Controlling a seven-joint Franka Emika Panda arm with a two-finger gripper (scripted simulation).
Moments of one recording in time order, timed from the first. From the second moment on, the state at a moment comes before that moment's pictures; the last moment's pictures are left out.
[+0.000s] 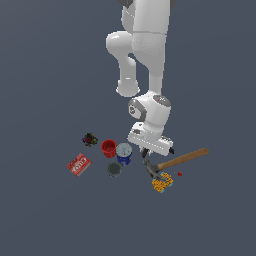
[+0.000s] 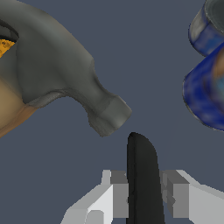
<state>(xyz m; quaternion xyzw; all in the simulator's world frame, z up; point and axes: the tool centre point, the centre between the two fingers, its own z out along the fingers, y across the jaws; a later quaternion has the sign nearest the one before) -0.010 0.087 0.022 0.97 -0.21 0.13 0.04</state>
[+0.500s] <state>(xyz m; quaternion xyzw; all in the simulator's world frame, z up) -0.009 0.085 0.032 0.97 -0.21 0.13 0.04</state>
